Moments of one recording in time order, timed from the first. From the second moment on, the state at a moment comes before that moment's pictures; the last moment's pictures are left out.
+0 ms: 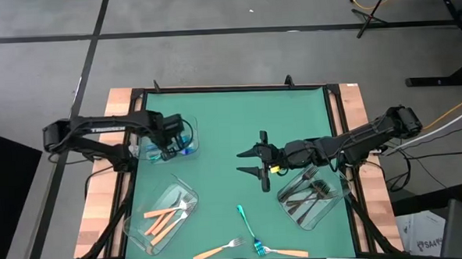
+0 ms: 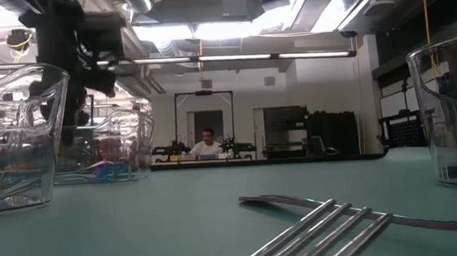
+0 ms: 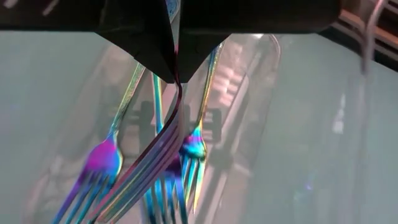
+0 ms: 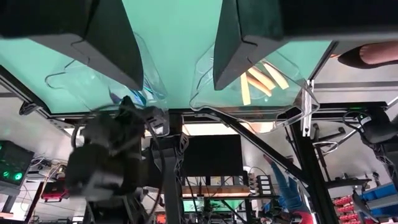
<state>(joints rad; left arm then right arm) 0.34 1.19 0.73 -1.00 -0.16 -0.15 0.27 1.41 0.96 0.28 0.26 0.08</state>
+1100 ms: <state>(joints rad) 0.34 1.42 0.73 -1.00 -0.15 -0.14 0.27 1.41 0.96 0.28 0.26 0.08</state>
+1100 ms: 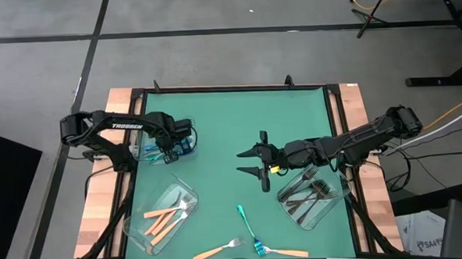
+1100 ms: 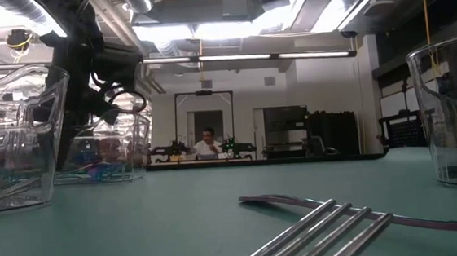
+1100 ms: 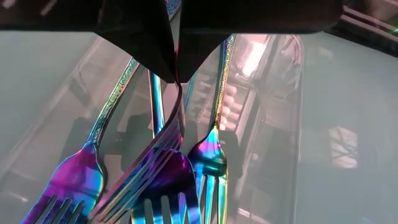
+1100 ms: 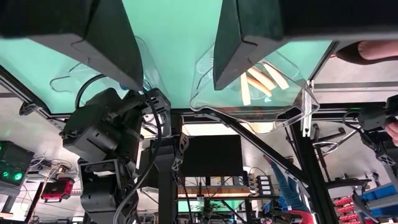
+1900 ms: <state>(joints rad) 0.34 1.42 0.77 -1.09 -0.15 -0.12 0.27 1.41 0.96 0.28 0.26 0.08</state>
